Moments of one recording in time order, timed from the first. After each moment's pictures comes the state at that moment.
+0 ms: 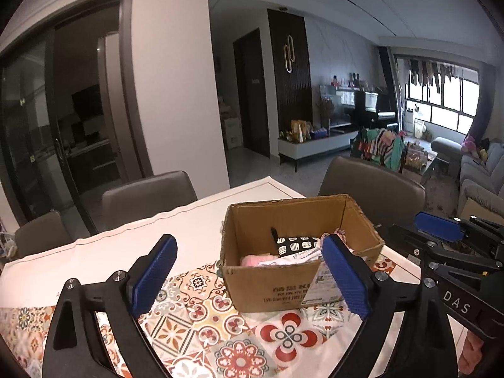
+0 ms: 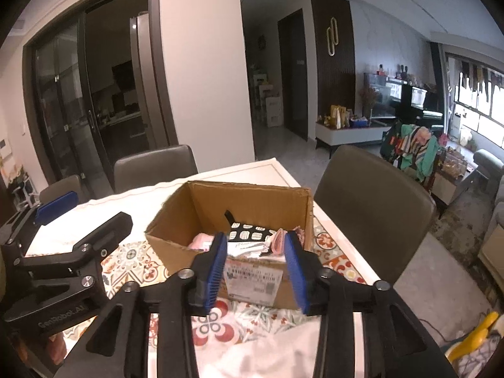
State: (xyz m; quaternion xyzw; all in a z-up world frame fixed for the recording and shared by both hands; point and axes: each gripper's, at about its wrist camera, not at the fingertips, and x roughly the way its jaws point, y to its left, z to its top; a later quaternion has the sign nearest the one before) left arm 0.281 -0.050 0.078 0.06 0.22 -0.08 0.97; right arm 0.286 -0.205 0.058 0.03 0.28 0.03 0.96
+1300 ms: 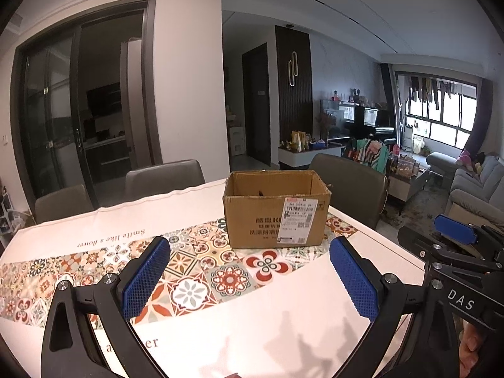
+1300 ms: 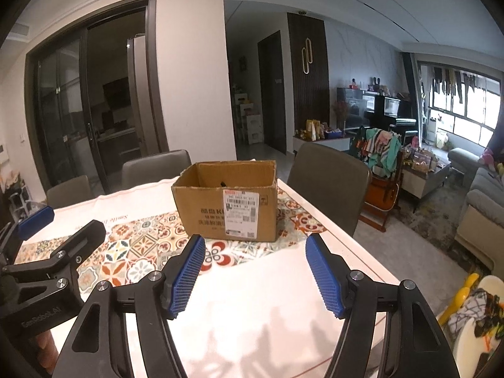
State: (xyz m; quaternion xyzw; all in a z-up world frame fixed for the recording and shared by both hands) left arm 0.088 -0.034 0.062 0.04 0.20 -0.07 0.98; right arm 0.085 -0.207 0.051 0.04 0.24 -0.02 0.97
